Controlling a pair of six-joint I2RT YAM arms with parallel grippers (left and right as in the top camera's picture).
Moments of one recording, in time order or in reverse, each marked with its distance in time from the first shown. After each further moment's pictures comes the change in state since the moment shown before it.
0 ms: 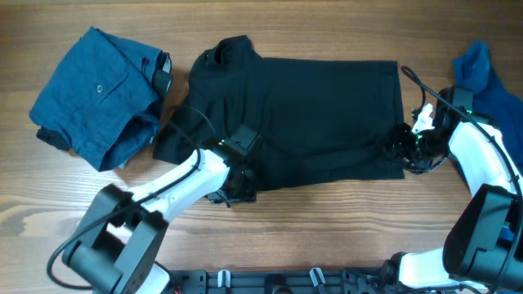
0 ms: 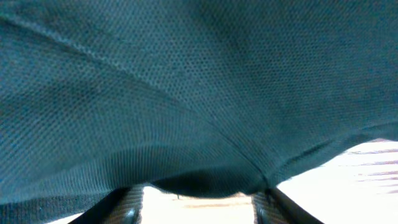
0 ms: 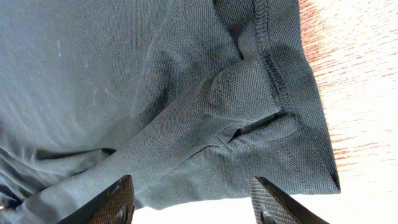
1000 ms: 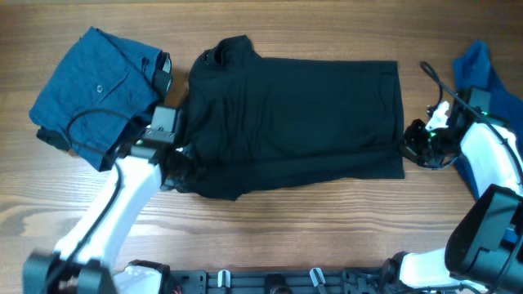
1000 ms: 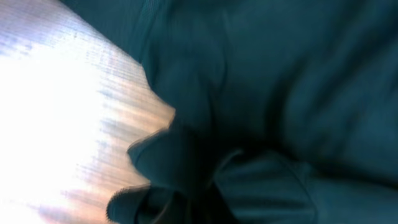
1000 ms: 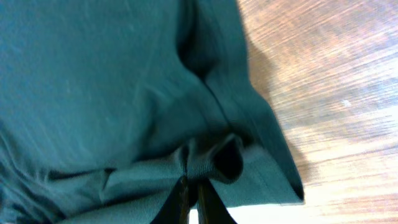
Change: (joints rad) left arm 0.416 -0.288 -0.052 -0.030 -0.071 -0.053; right arm -0.068 0.000 0.015 0.053 -0.004 0.006
